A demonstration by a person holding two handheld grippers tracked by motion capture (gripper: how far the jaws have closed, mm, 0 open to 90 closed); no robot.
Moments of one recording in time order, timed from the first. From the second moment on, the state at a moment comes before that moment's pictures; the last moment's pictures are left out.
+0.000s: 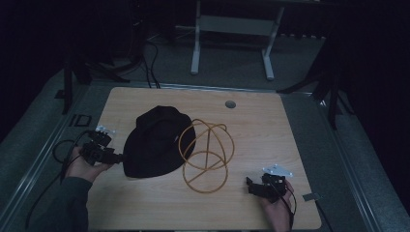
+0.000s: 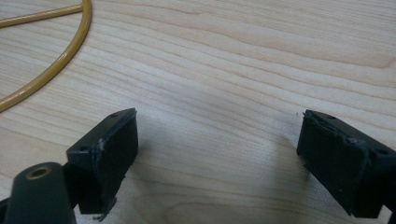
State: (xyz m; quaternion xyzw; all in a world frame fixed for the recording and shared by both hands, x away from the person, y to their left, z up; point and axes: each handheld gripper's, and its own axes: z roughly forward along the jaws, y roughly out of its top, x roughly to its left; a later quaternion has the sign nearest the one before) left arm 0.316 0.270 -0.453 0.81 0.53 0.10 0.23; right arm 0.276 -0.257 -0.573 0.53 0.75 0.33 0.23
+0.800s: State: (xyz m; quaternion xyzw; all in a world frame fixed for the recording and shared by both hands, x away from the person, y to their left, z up) left arm 0.333 0.246 -0.431 0.84 0.50 0.08 0.19; right arm 0.276 -0.256 -0.573 0.52 0.75 0.33 0.23
